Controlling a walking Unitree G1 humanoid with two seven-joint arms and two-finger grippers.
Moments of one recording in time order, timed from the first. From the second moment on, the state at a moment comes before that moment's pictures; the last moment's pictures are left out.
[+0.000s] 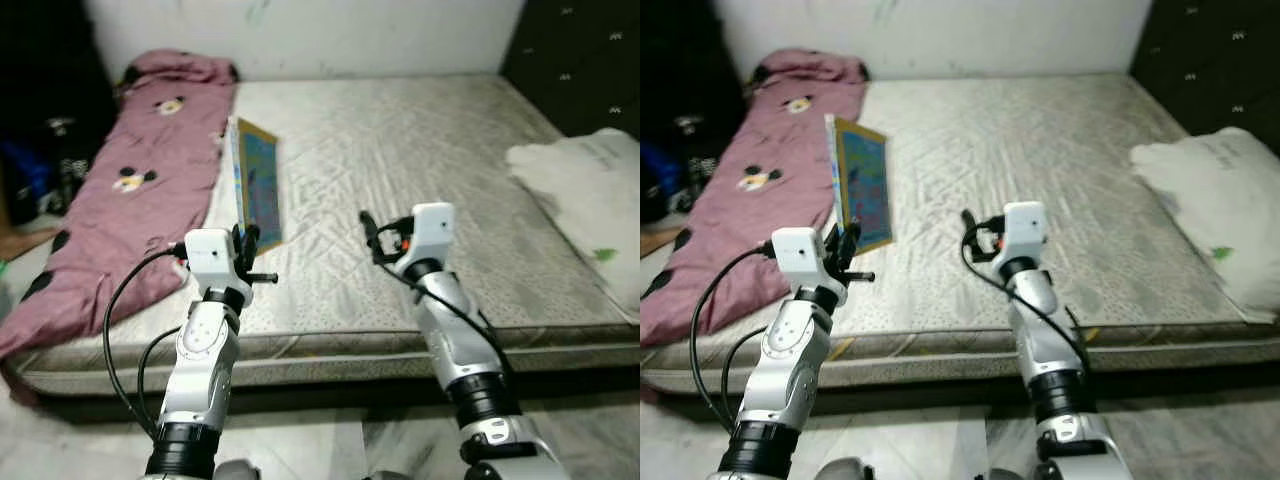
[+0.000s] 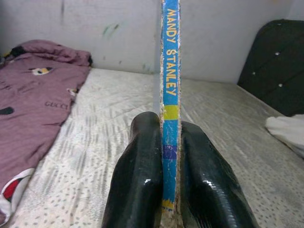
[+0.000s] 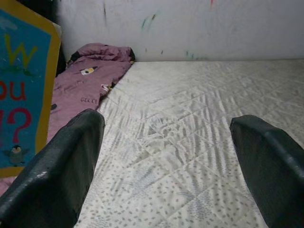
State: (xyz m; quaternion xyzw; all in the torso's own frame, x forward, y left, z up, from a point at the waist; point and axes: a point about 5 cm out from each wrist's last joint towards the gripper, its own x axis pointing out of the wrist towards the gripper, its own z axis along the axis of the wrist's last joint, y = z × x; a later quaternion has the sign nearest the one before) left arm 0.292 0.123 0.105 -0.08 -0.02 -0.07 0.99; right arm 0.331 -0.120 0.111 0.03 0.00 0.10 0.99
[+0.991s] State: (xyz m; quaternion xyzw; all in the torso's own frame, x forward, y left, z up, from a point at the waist) left arm 0.292 0.140 0.105 -0.07 -0.03 -0.06 1.00; right arm 0.332 -0.102 0.115 0.04 0.00 0.13 0.99
